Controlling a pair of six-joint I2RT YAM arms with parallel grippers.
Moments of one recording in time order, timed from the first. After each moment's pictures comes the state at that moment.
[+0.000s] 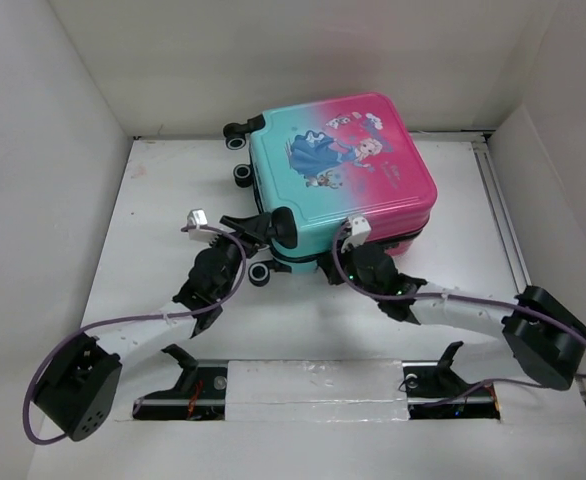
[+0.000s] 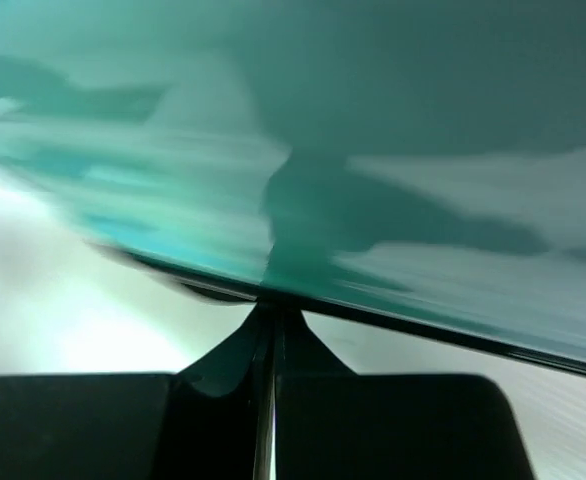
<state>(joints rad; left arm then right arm) -0.63 1.04 0.32 0.73 -0.36 -1.09 0.87 1.29 0.55 0.40 0.19 0.47</state>
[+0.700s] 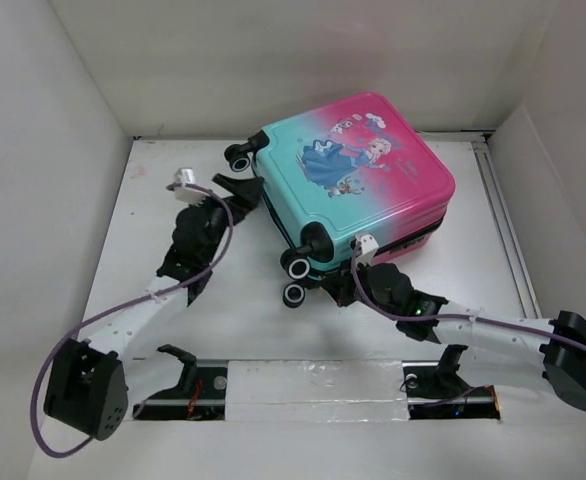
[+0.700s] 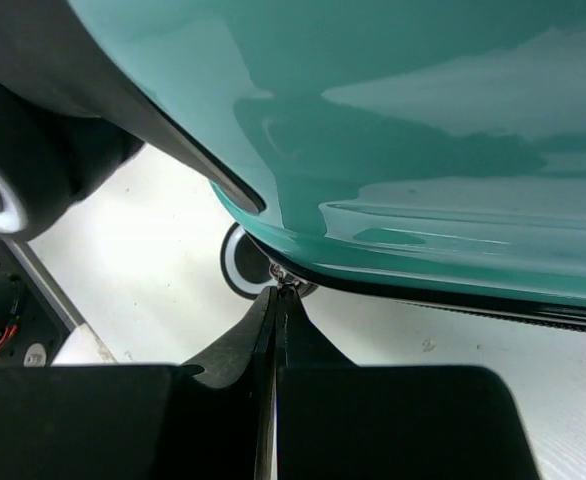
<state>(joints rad) -0.51 1.06 0.60 0.46 -0.13 -0.93 0.98 1.09 0.44 0.33 0.13 0.52</state>
